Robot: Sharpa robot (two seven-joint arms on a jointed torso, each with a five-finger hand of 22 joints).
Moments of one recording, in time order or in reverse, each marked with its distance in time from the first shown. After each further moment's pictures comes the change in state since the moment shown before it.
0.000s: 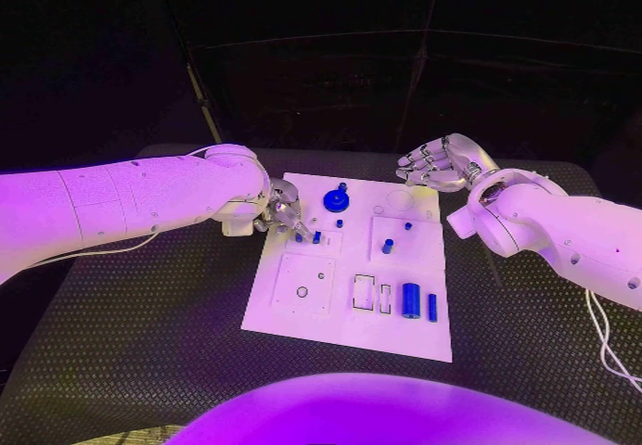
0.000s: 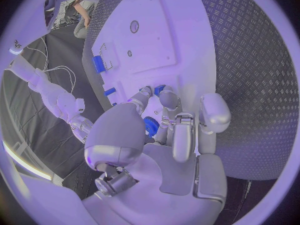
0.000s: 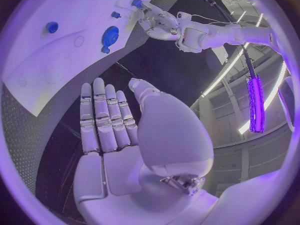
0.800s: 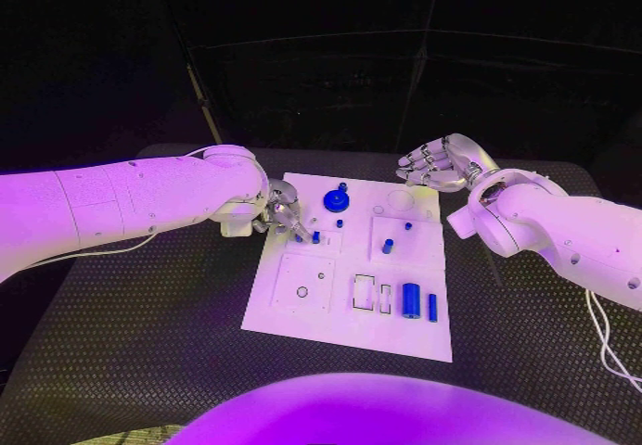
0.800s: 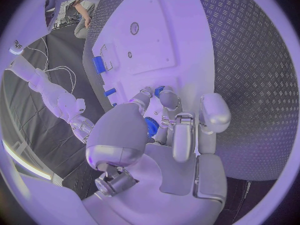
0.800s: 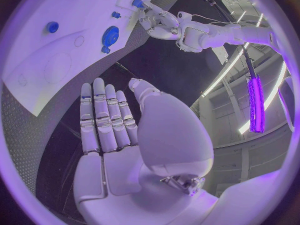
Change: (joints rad) left arm 0.000 -0.010 0.000 0.009 0.001 0.001 0.000; left_hand 0.045 0.033 -0.039 -0.005 0.000 0.000 0.000 0.000 -0.002 -0.004 0.004 0.000 0.002 0.000 0.000 0.000 0.000 0.000 0.000 0.000 0.000 0.000; right arm 0.000 0.001 0.000 -0.002 0.000 0.001 0.000; right_hand 0.000 0.000 0.000 0.000 0.000 0.000 0.000 0.000 0.000 0.000 0.000 0.000 -0.001 0.000 0.000 0.000 0.000 0.000 0.000 0.000 0.000 -0.001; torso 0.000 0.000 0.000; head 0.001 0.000
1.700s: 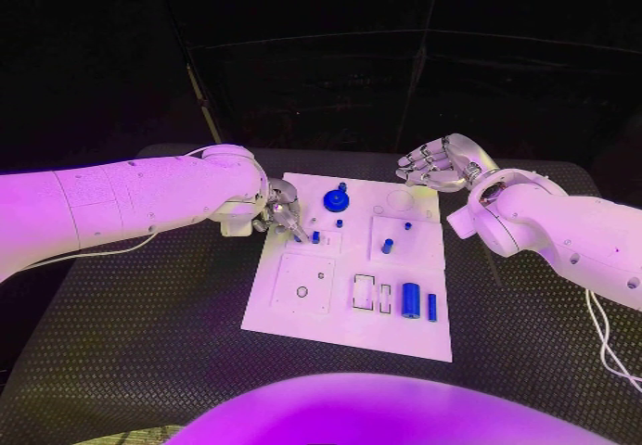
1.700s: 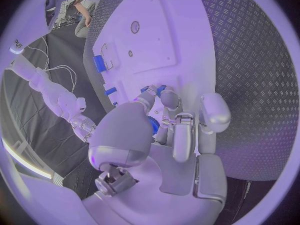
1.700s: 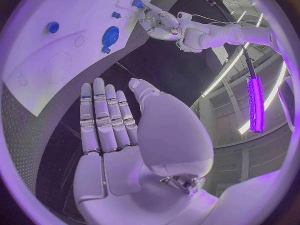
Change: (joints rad) left arm 0.000 0.000 0.000 -0.004 0.006 -0.010 0.010; left_hand 0.151 0.088 0.092 -0.072 -0.004 -0.013 -0.005 -0.016 -0.016 -0.009 -0.005 -0.002 -0.005 0.000 0.000 0.000 0.000 0.000 0.003 -0.003 -0.004 0.002; right arm 0.000 -0.001 0.000 -0.001 0.000 0.002 0.000; right_hand 0.000 0.000 0.000 0.000 0.000 0.000 0.000 0.000 0.000 0.000 0.000 0.000 0.000 0.000 0.000 0.000 0.000 0.000 0.000 0.000 0.000 0.000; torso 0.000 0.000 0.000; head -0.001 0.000
